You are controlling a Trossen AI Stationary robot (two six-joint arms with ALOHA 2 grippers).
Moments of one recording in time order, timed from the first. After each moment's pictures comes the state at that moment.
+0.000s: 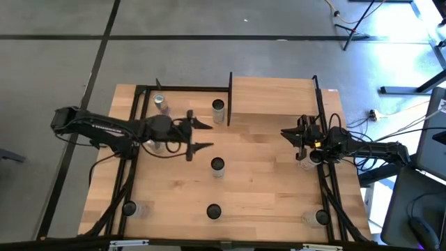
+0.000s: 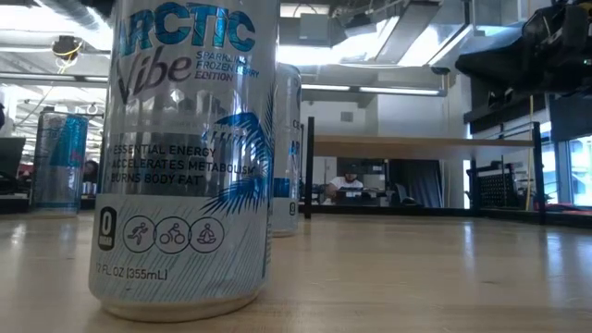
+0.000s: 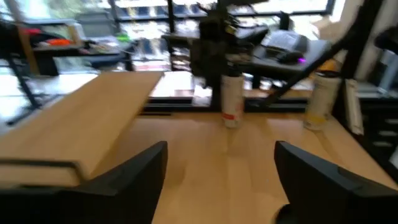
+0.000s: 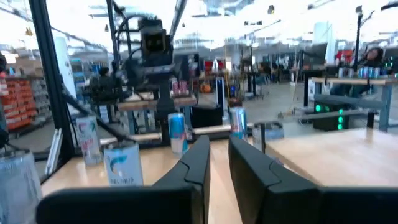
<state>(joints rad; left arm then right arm) -0.04 1.15 0.71 0.27 -0.12 0.00 -0.08 0.14 0.01 0.34 0.05 0.05</state>
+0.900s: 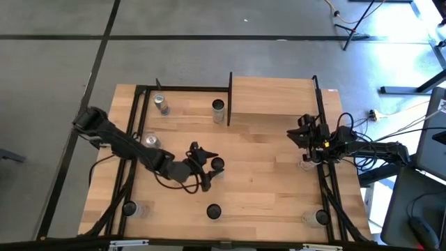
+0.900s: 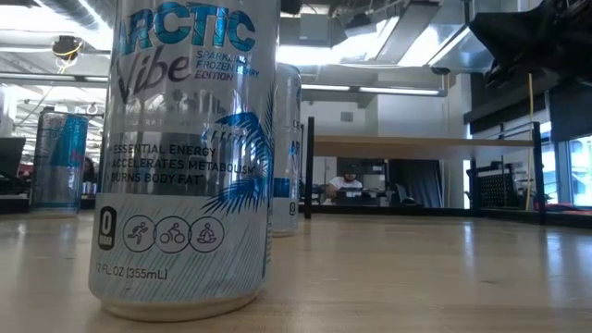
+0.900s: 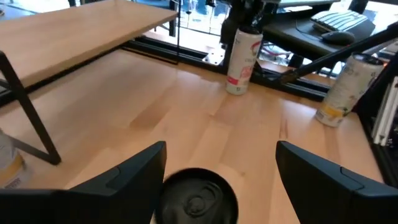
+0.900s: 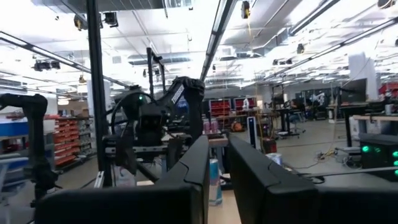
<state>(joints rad) -0.43 1.52 0.89 0.21 -0.73 -0.44 -0.08 0.14 0.01 0.51 -0.08 0.11</state>
